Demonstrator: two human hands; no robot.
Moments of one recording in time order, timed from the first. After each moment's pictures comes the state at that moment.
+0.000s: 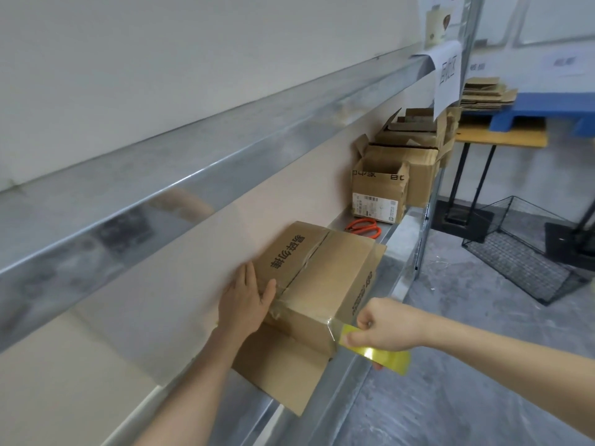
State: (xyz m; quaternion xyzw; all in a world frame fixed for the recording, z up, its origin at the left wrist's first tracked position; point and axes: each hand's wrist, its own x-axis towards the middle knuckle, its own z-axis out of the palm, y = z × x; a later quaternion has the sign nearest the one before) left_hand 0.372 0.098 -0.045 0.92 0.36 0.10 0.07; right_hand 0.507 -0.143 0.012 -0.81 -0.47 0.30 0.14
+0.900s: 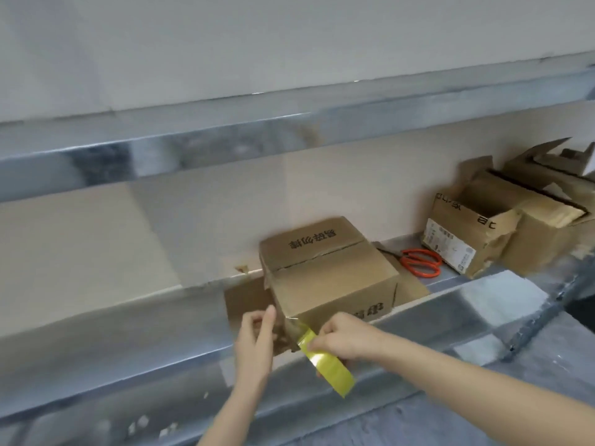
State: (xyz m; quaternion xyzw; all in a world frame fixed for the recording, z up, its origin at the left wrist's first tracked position) left_hand 0.405 -0.099 -0.059 0.44 0.59 0.47 0.48; right_hand 0.568 -0.119 -0.008 -0.66 -0.58 0.47 0.10
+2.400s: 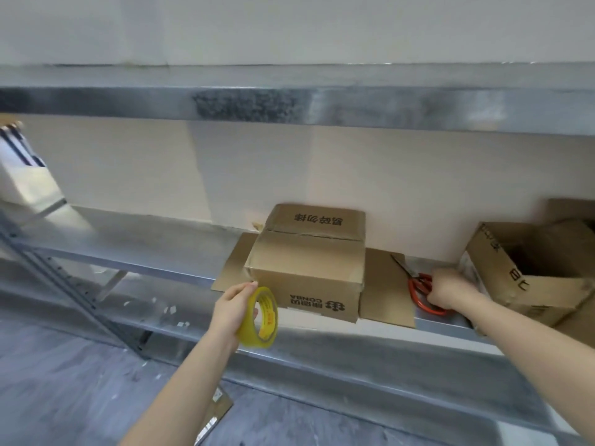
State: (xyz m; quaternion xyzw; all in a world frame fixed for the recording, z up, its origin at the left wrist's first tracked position) left_hand 0.495 -0.128 -0.050 0.14 0.66 0.59 0.44; right_hand 0.837 0.023 -0.054 -0.69 -0.71 0.11 -0.07
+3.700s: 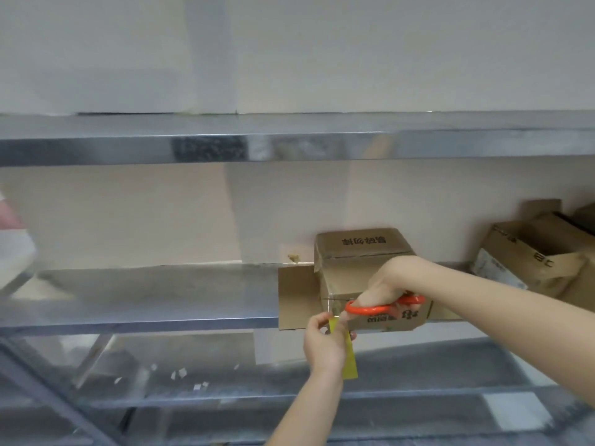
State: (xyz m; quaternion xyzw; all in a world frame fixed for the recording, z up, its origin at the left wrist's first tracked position) left_hand 0.454 -0.156 -0.043 0.26 0.59 0.53 0.55; right_hand 0.535 -0.110 0.117 -0.61 -0.65 0.22 -0.40
